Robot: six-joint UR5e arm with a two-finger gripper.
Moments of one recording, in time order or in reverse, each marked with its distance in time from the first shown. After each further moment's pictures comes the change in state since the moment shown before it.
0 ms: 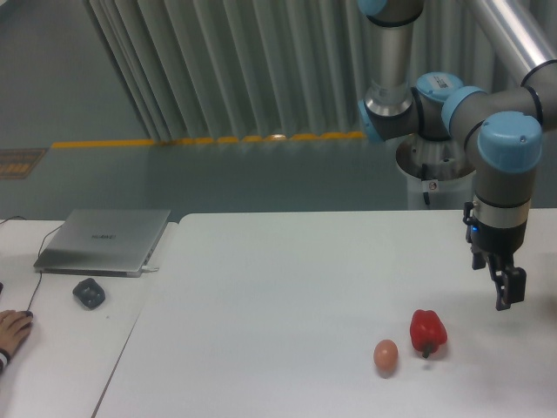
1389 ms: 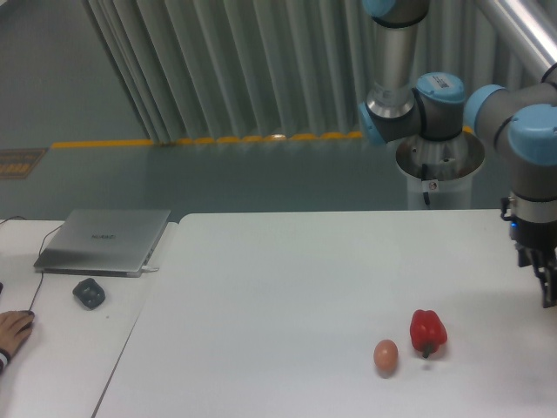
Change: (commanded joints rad) arm 0.107 -0.003 -0.003 0.061 0.142 0.233
